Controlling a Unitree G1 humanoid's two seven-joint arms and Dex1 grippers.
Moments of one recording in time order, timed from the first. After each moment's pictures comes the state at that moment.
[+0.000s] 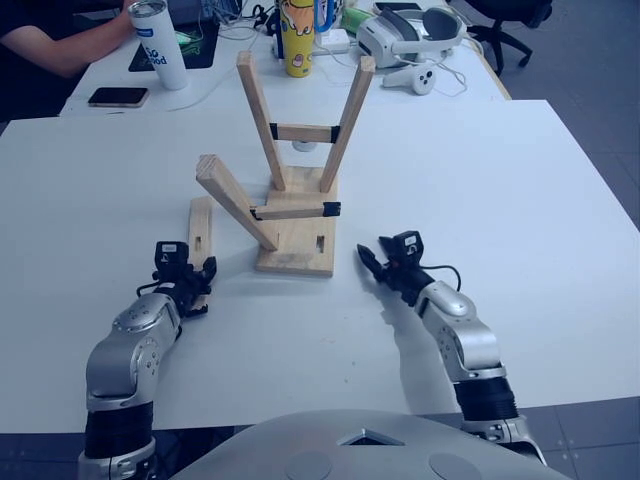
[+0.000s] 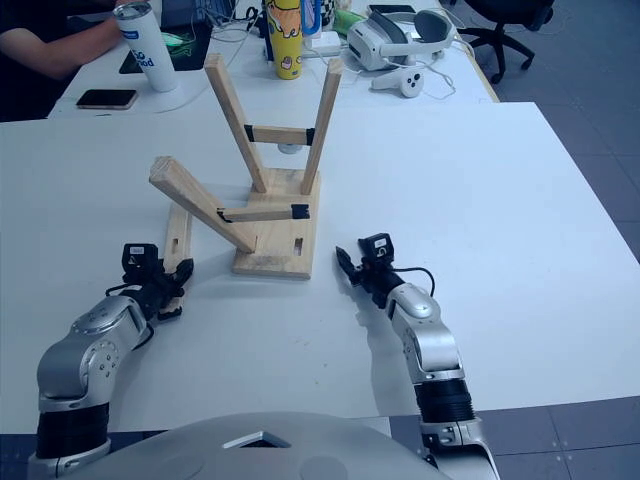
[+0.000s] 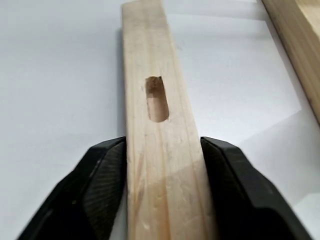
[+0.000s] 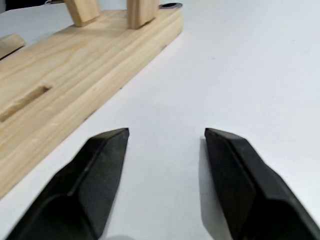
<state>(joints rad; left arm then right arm) 0.14 0.33 0.16 -0.36 -0.32 0.81 -0.09 0.02 -0.16 0.05 -0.06 0.20 0.40 0.34</state>
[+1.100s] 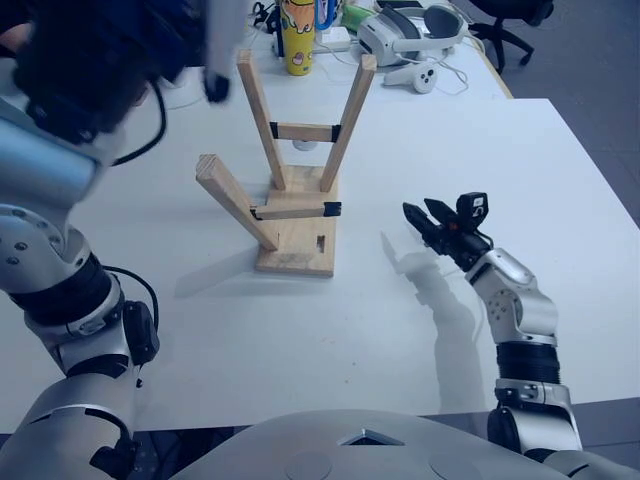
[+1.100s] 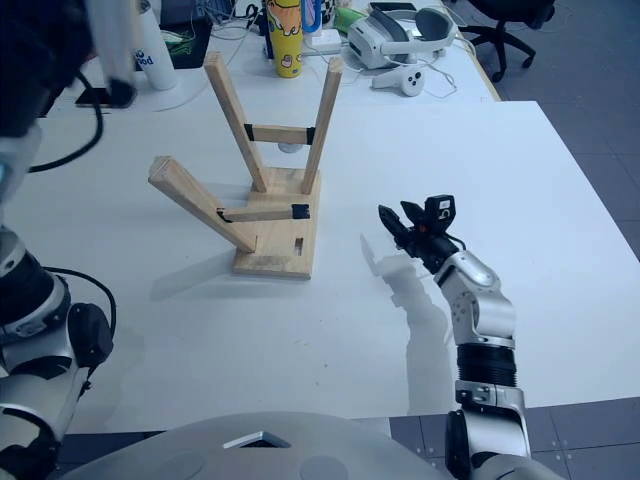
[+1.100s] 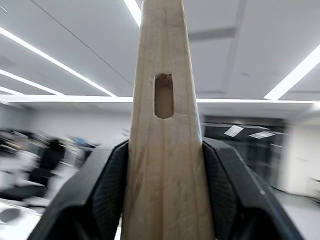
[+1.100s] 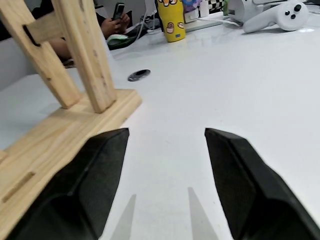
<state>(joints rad) -0.64 0.46 0.19 -0.63 -1.60 0.73 -0.13 -0.17 -0.36 -0.19 0.06 0.50 0.46 0.64</state>
